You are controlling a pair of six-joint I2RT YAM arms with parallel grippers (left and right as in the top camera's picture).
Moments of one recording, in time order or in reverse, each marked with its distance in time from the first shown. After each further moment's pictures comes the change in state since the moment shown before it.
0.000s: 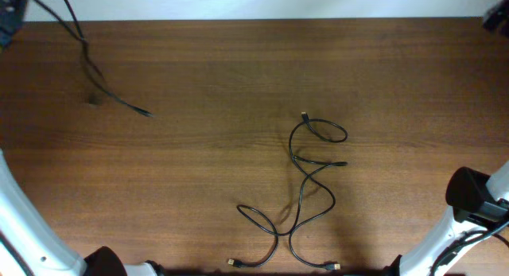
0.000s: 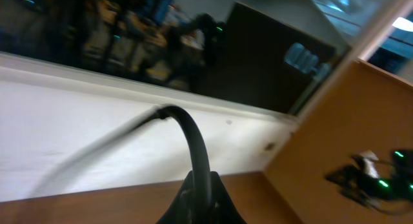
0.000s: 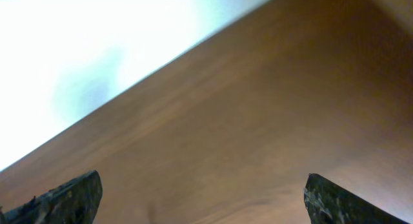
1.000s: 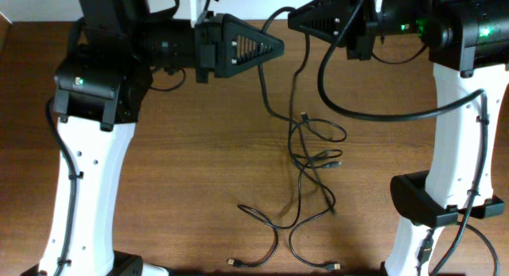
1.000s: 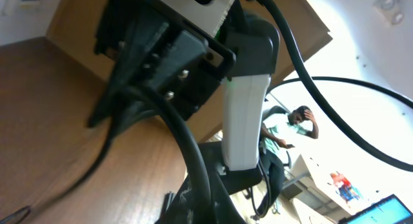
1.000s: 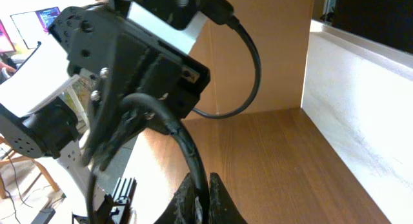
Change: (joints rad) left arm -0.805 0.049 0.000 -0.218 0.149 0.045; right arm 0.563 0.000 -0.001 0.283 -1.091 -0.637
